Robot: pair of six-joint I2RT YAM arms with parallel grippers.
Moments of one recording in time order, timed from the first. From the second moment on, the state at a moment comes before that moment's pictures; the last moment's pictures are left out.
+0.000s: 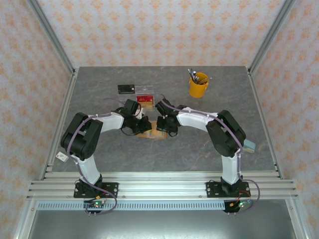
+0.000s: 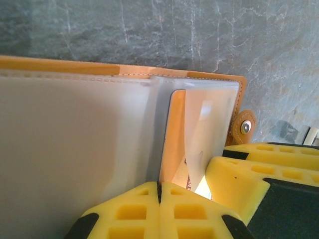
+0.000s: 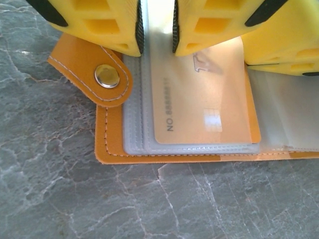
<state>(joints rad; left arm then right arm) -0.36 1.79 0.93 -0.21 0.56 -0.71 0.73 1.95 1.29 -0.53 -0.13 0.85</state>
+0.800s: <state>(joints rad) -0.30 1.72 0.87 -0.25 0.51 -0.67 0.73 1.93 1.25 -0.45 -0.22 0.87</state>
